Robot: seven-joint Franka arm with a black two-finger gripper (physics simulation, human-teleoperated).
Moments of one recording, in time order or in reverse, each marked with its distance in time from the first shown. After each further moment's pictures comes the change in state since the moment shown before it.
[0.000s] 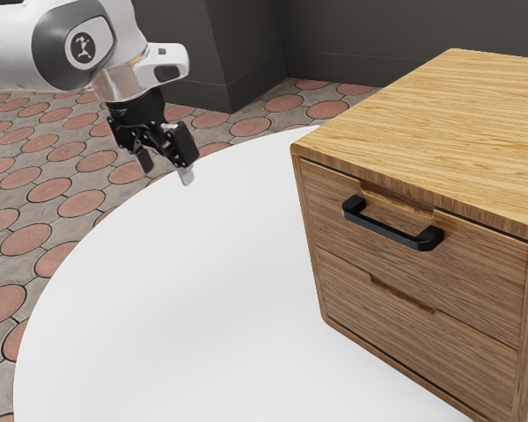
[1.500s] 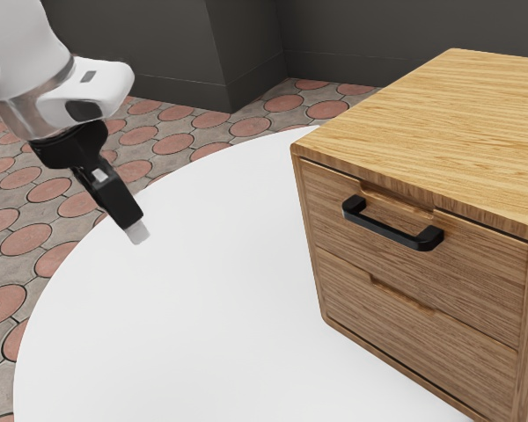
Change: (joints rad) arm -0.347 -0.563 -0.035 -0.440 0.218 -0.033 -0.051
